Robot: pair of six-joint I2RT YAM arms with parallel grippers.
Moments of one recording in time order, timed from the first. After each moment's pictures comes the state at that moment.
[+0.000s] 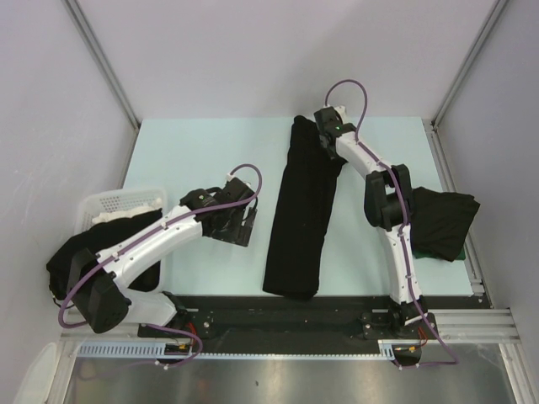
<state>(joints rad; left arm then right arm) -0.75 1.32 1.12 -1.03 -0.27 -0.45 0.34 2.40 2.12 -0.68 0.65 0.11</state>
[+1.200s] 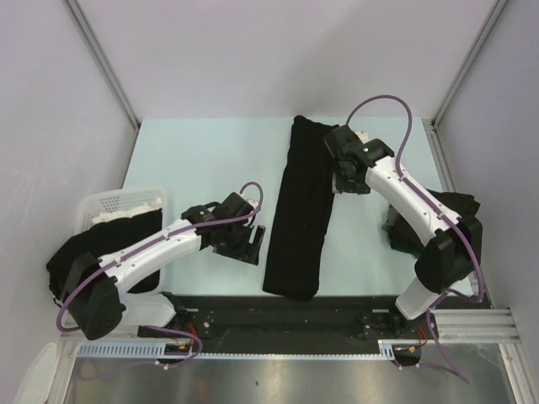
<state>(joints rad) -0.76 1.27 0.92 -0.83 0.05 -0.44 0.51 1.64 1.57 -1.08 0.40 0.53</state>
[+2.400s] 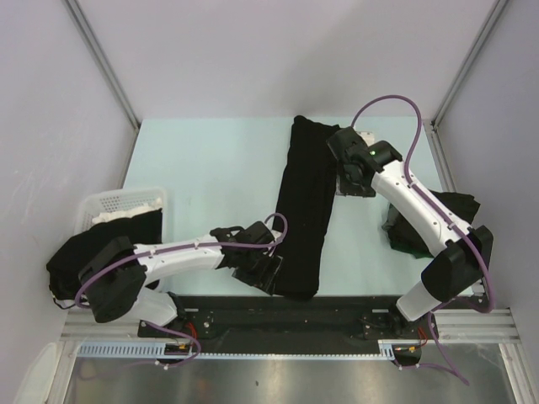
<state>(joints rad) -0.97 1.39 0.75 -0.59 0.20 -0.52 0.53 1.57 1.57 -1.16 0.43 0.57</state>
